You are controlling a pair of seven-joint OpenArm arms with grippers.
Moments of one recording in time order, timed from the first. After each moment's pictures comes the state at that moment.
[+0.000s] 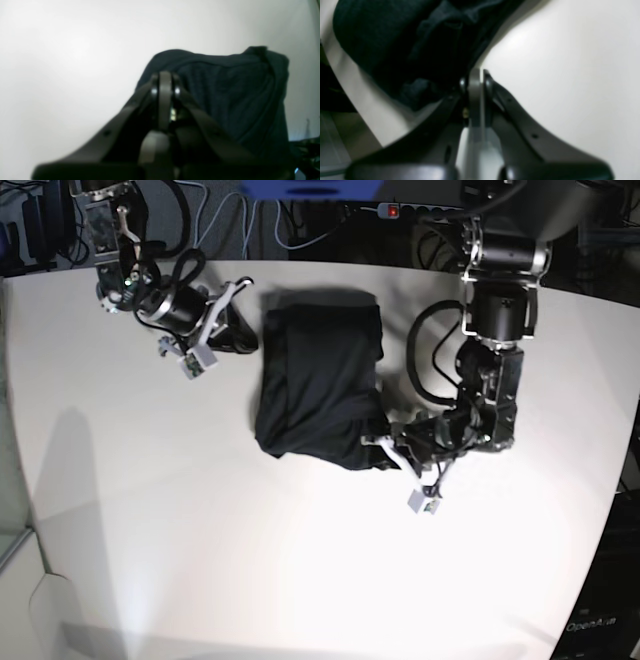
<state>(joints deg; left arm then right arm) -20.4 -5.9 1.3 55.5 -29.0 -26.1 42.7 -15.5 14.5 -3.3 86.1 19.1 38.0 -23.4</state>
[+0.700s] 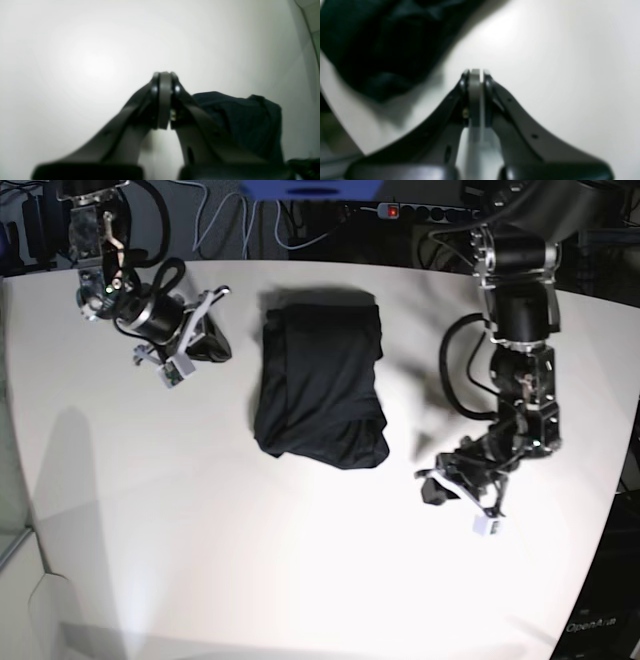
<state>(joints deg) -19.8 -9.3 -10.1 63.1 -29.5 -26.4 42.7 -15.4 17.0 0.5 88.9 17.6 37.7 -25.8</state>
